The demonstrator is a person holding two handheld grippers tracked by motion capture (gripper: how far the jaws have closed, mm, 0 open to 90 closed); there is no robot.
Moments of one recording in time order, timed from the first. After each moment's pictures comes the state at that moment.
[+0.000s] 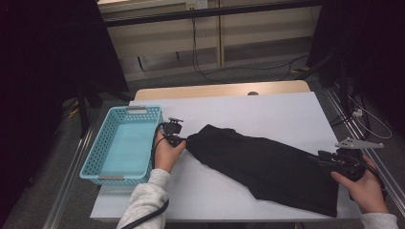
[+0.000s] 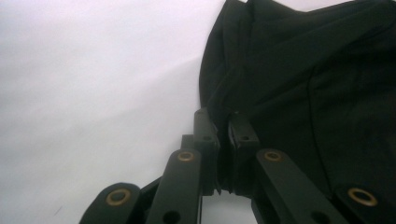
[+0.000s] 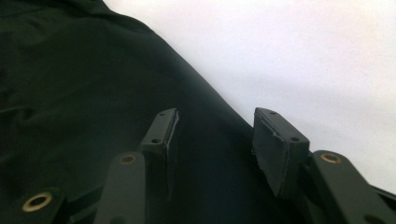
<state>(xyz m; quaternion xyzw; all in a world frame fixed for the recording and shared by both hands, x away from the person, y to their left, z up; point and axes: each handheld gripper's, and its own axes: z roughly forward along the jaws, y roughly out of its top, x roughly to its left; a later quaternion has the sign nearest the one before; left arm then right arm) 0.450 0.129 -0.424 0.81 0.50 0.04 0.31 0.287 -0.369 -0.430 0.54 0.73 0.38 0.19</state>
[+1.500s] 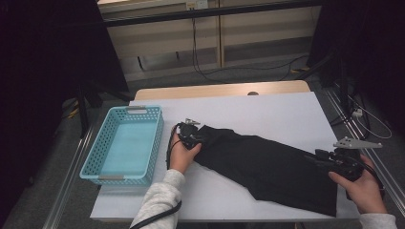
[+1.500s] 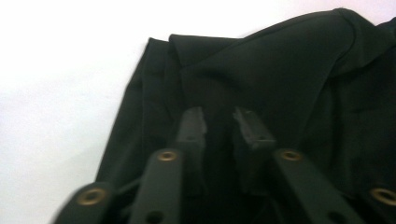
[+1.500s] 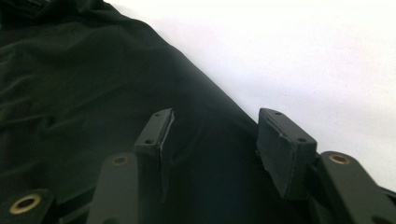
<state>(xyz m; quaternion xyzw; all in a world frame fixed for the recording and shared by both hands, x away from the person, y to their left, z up) 0.453 0.080 -0.448 0.83 0.42 0.08 0.36 0.286 -0.360 -0.424 0.53 0.73 0.40 0.19</state>
